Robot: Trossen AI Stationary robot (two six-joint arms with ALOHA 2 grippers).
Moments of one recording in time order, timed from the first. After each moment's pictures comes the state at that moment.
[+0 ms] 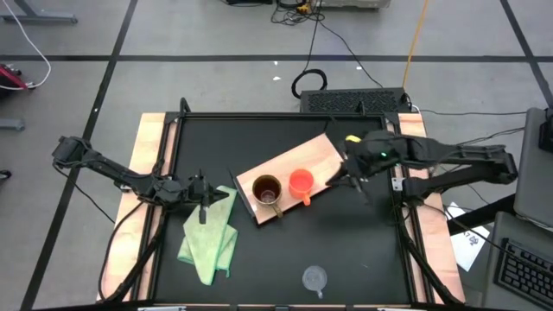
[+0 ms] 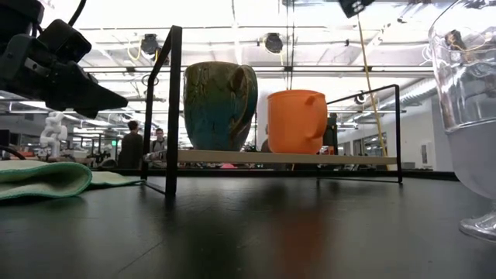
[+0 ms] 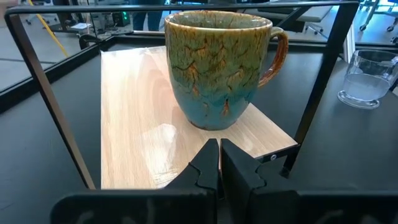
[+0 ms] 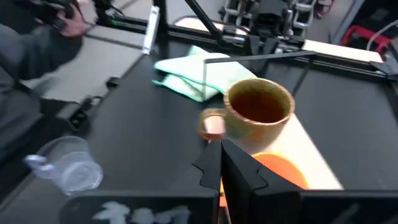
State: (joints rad) left arm -0.33 0.71 0.01 0.47 -0.39 -0.13; right arm -0.05 0.97 0.98 -0.50 -0.32 -0.19
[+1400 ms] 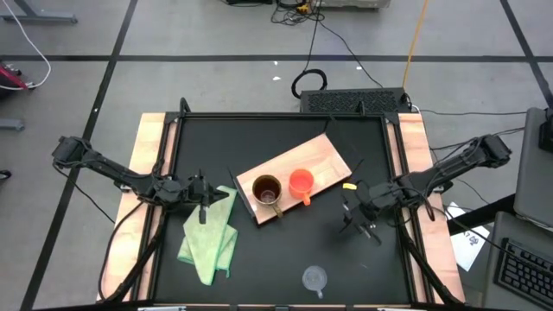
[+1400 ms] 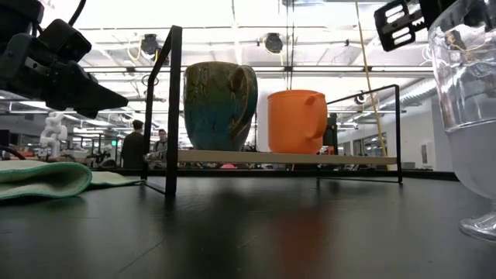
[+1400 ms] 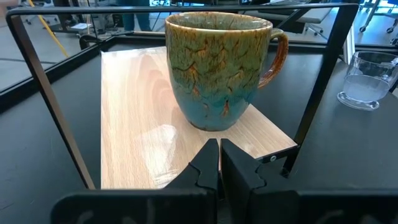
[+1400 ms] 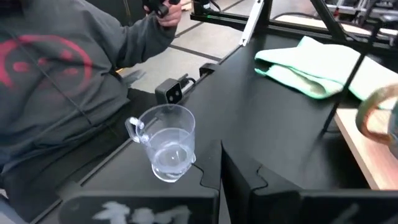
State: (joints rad) left arm -0.33 0.71 0.01 0.48 -0.39 -0.14; right arm 0.38 0.95 0.48 0.10 -0.25 -0.01
